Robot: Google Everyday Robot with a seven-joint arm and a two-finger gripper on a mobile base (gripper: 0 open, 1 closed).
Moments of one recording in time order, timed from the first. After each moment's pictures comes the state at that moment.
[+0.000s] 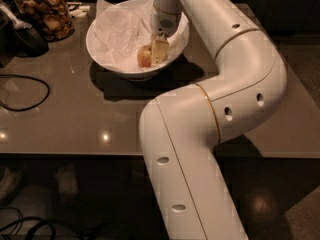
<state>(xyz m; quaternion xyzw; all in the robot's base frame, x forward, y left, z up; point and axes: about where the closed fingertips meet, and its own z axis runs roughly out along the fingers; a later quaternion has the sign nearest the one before) 0.730 0.003 0.860 -0.72 0.68 0.07 0.10</state>
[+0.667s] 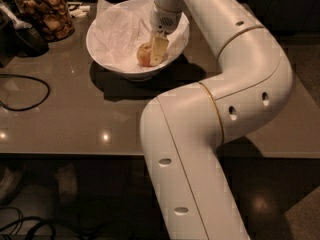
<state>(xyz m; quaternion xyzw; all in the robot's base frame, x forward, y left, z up) 0.736 0.001 0.870 -0.71 0.69 0.06 0.13</state>
